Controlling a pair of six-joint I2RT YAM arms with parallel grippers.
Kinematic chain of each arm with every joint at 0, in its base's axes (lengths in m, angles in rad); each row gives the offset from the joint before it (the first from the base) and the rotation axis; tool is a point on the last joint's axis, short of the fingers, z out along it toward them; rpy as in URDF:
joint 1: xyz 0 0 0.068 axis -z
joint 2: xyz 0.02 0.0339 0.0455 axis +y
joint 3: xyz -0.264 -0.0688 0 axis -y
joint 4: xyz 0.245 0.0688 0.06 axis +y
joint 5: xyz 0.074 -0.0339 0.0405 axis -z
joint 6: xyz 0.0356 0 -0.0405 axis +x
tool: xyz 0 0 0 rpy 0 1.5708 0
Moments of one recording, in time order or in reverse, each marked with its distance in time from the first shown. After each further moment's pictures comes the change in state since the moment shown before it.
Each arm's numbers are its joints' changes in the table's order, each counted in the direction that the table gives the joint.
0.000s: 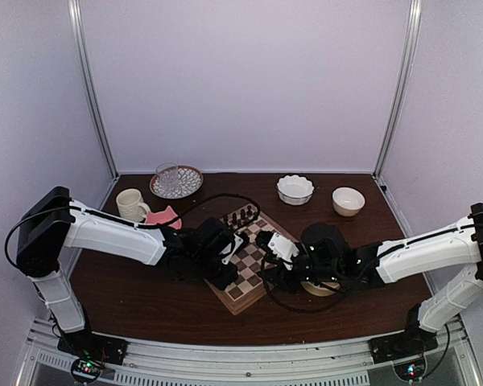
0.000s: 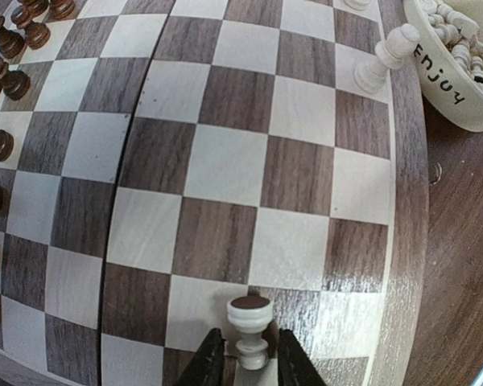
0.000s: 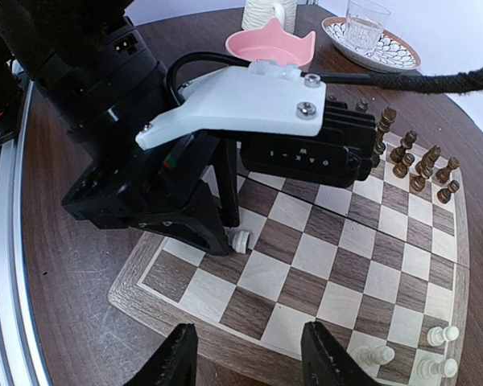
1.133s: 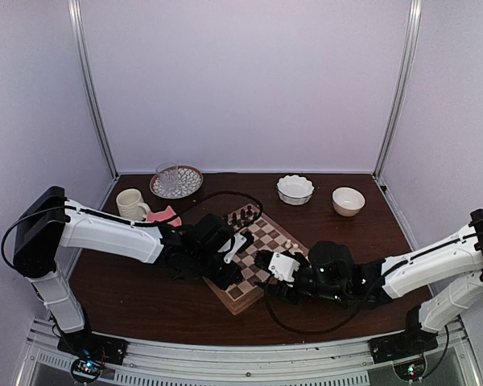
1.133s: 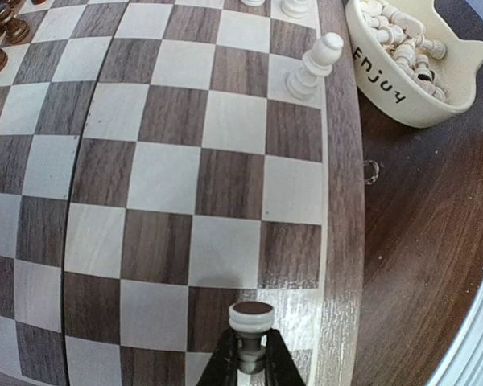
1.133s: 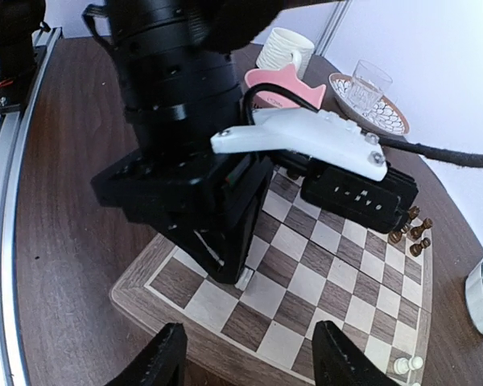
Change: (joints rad) left arm 0.000 -0.014 0.016 0.000 0.121 -0.001; right arm -0.107 -0.035 -0.090 -0.162 0.138 -0.185
